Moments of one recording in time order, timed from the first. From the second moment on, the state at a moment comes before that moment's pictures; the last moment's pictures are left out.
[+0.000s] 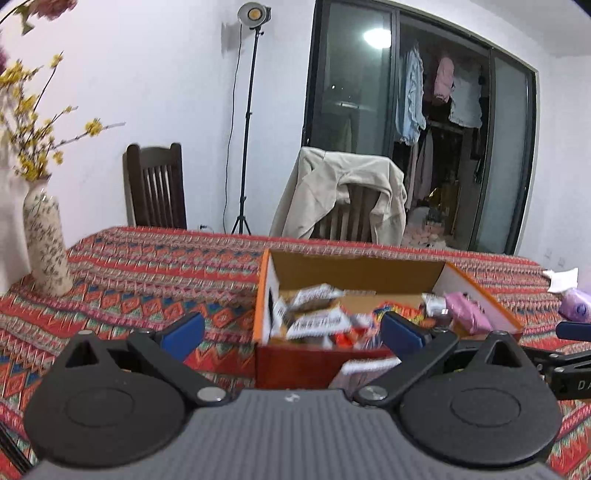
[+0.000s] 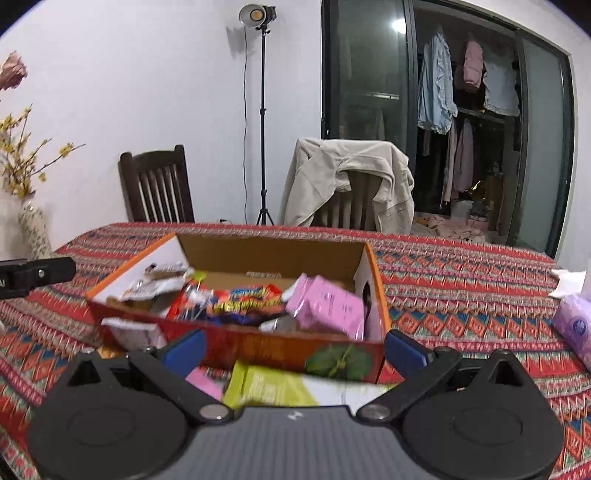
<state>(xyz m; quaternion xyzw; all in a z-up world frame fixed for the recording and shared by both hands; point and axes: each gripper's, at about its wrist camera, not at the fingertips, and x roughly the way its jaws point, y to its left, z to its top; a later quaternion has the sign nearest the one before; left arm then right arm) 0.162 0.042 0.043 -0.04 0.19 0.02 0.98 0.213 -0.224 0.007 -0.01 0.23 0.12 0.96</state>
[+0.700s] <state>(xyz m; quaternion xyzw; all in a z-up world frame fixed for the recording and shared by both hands) 0.155 0.061 -0.004 -0.07 0.20 0.03 0.98 0.193 -0.228 -0.038 -0.03 0.30 0.11 0.95</state>
